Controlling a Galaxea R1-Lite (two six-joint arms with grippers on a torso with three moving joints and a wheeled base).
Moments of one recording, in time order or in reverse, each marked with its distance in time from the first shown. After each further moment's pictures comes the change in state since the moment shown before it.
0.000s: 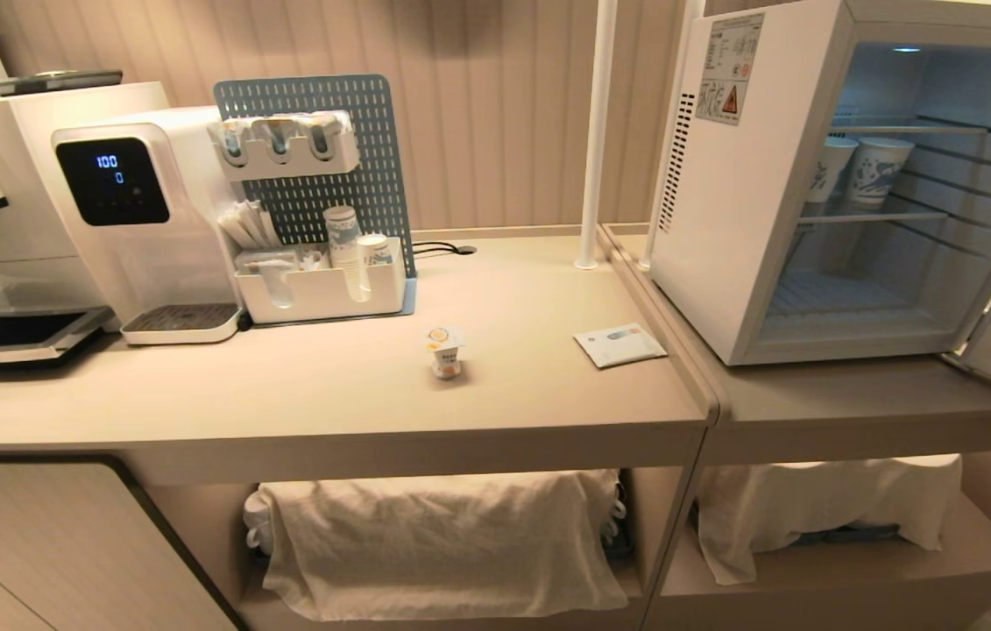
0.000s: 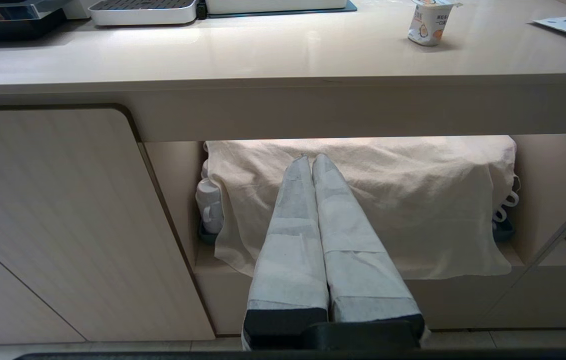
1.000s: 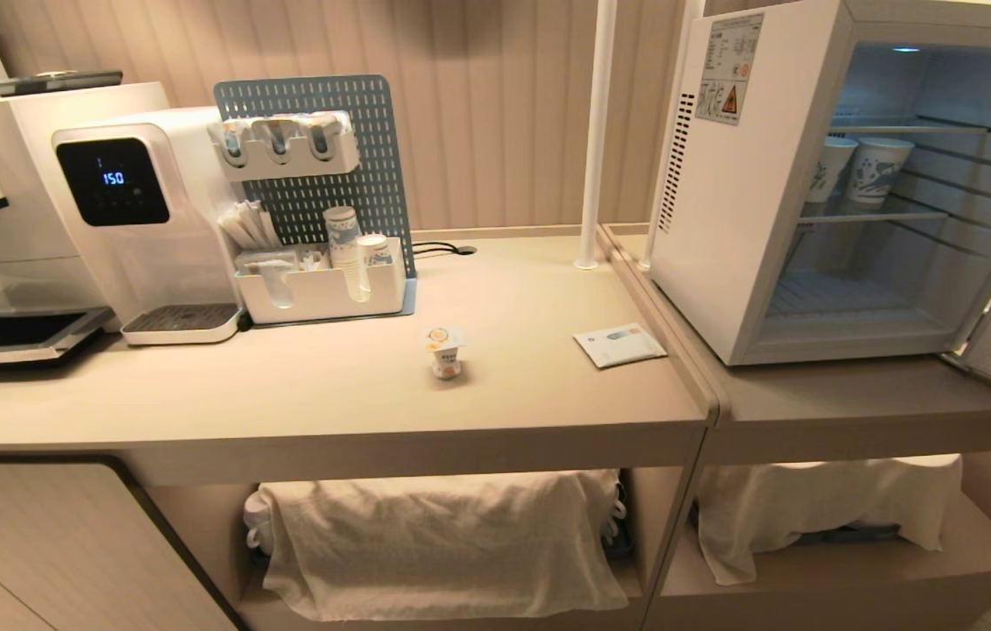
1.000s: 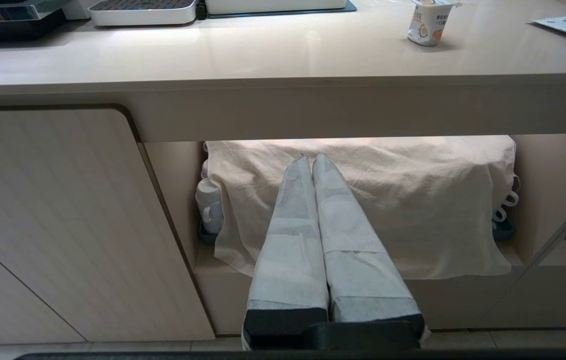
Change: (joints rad) left arm 0.000 0.000 0.000 0.000 0.000 0.000; right arm -0.431 0.351 -0.270 -0.418 -0.230 -0.354
